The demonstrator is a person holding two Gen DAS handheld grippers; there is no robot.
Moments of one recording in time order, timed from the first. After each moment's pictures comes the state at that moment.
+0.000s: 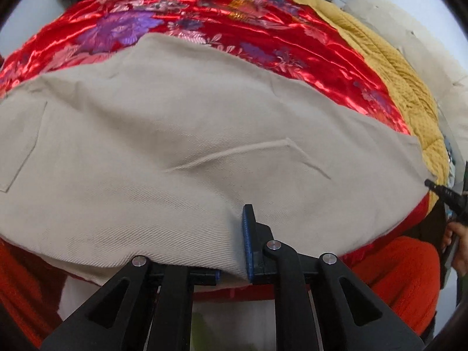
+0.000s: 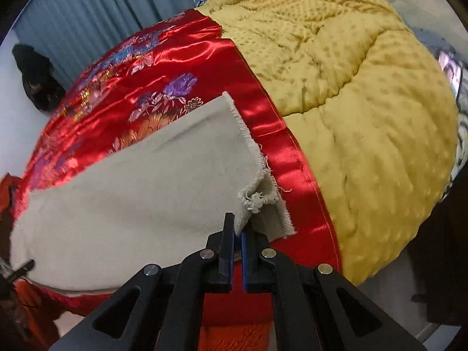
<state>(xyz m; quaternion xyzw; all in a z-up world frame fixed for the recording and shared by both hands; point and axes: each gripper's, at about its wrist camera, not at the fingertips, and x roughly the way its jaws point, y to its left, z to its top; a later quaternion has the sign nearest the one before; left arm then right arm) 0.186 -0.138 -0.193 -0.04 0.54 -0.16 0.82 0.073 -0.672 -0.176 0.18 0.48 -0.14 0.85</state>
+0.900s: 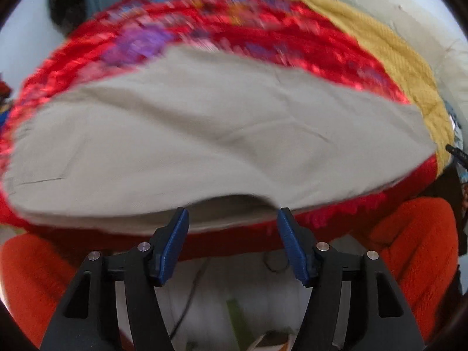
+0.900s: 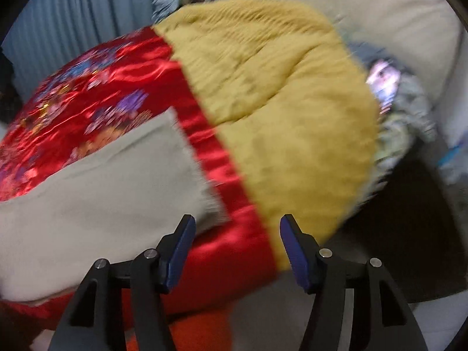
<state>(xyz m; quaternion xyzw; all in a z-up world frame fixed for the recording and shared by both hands) 0.122 -0.091 -0.148 0.03 0.51 -0.14 0.85 0.021 -0.671 -0.141 0.12 0.43 -0.29 0.85</state>
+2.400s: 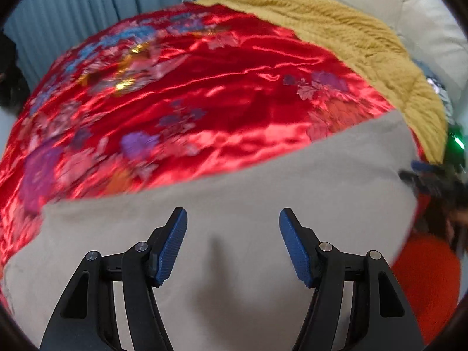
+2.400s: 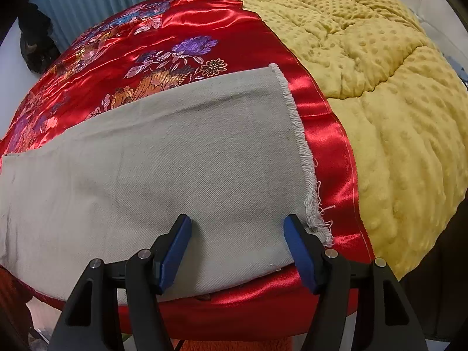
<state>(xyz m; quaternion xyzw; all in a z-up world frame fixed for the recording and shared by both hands) 0.261 -0.333 -0.158 0.15 0.48 -0.26 0.82 0.107 -0.643 -0.216 0.12 0.53 -0.13 0.83</state>
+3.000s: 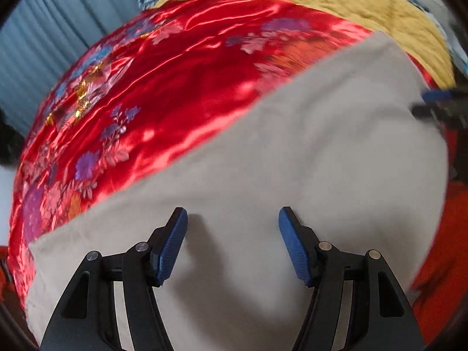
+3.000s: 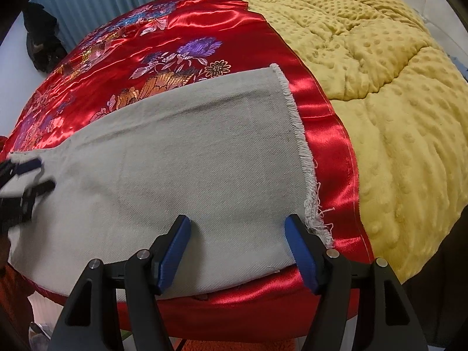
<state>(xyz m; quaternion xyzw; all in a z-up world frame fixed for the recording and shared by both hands) 0.186 -0.375 -0.206 0.29 0.45 -0.28 0.80 0.105 -0.646 -0.215 0.12 0.53 -0.12 0.83</state>
